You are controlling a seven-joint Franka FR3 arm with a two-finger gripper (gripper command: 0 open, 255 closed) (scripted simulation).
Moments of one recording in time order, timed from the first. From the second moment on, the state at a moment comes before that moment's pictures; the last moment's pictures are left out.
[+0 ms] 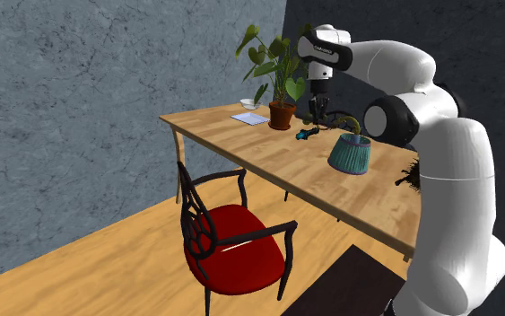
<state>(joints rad) -0.19 0.45 -0.32 -0.99 0.04 1.23 -0.62</state>
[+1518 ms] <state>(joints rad) -0.19 -0.26 -0.38 -1.82 -0.22 1.38 -0.71</state>
